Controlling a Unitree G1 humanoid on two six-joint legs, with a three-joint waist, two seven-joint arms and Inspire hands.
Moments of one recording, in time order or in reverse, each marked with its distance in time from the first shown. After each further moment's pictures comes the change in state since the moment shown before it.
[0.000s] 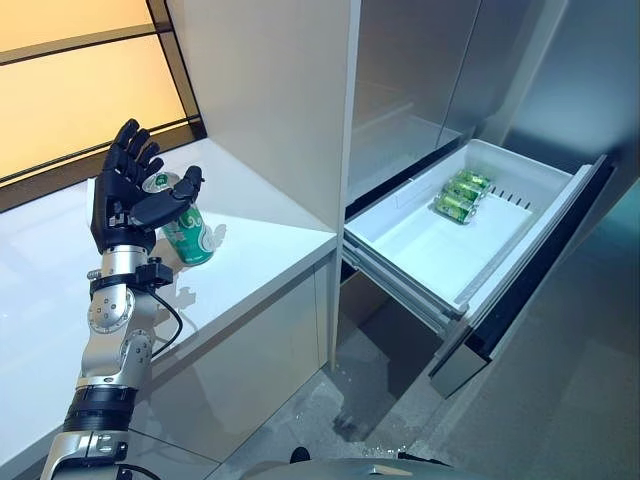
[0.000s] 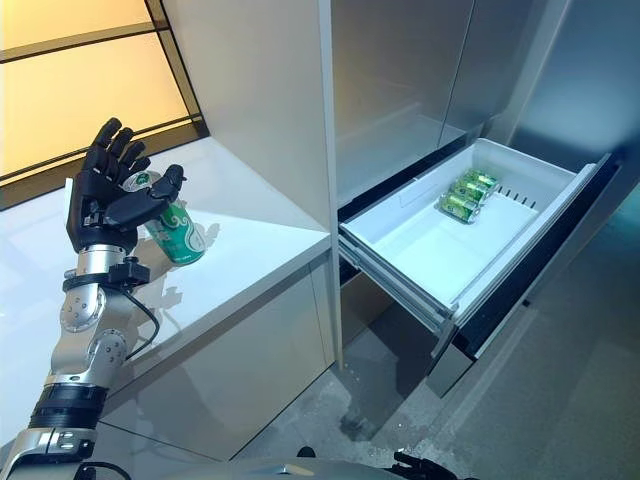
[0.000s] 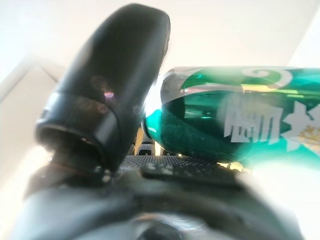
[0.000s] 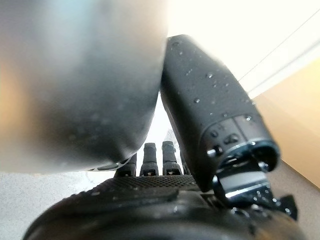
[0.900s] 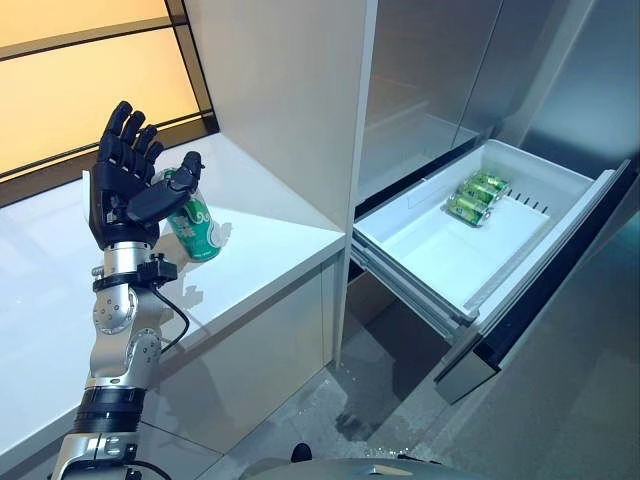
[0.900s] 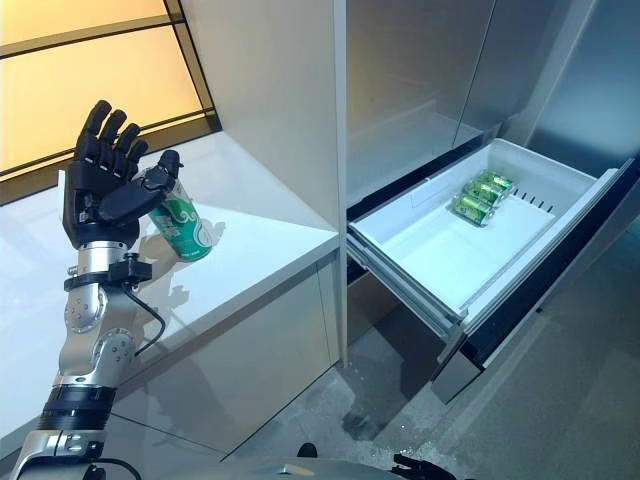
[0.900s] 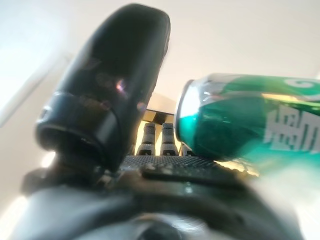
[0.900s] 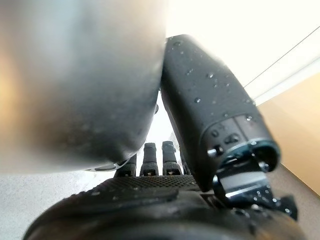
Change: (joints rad) left arm 0.000 -0.058 0.001 -0.063 -0.058 -0.049 -0.013; right arm -0.004 0.000 0.021 0.021 0.009 -0.015 0.000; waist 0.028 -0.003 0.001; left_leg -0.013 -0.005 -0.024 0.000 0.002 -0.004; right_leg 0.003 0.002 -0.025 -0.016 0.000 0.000
